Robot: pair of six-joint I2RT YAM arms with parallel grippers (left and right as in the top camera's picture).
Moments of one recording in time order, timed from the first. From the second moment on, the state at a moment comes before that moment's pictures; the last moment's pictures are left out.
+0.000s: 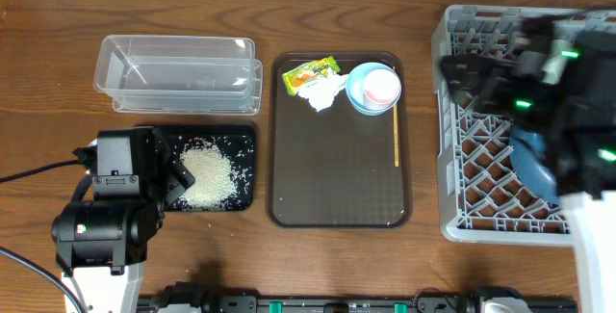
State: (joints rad) left arm 0.02 0.94 1.11 -1.29 -0.27 -0.65; right arm 0.08 1.24 1.35 -0.73 -0.40 0.31
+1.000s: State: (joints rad) left arm 0.02 0.94 1.11 -1.29 -0.27 -0.65; right arm 0.45 2.10 1.80 -0.91 0.10 0.28
